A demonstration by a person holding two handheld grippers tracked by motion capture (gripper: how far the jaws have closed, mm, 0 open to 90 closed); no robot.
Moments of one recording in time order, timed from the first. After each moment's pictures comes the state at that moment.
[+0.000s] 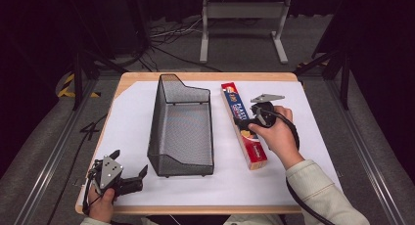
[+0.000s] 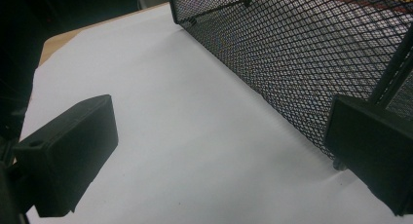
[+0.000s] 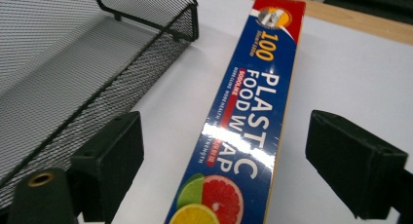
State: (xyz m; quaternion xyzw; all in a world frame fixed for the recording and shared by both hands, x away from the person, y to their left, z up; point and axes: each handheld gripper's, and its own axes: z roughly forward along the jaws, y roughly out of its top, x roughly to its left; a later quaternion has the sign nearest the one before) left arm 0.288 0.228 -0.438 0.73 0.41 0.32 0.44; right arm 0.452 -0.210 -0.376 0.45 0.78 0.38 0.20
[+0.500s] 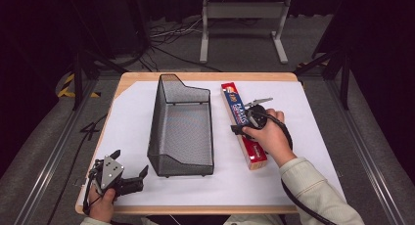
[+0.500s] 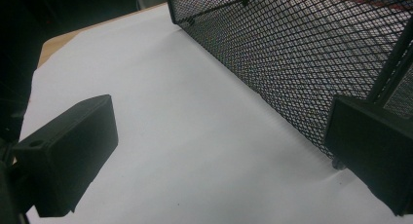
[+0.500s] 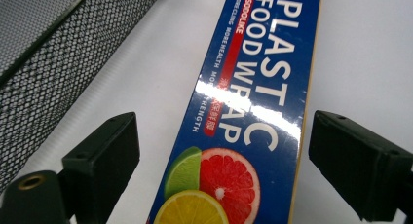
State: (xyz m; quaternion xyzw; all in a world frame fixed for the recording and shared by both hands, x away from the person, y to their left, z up) left arm 0.288 0.227 -0.438 0.74 0.41 0.32 0.44; right arm 0.463 -0.198 -0.403 0.49 0.80 0.30 0.16
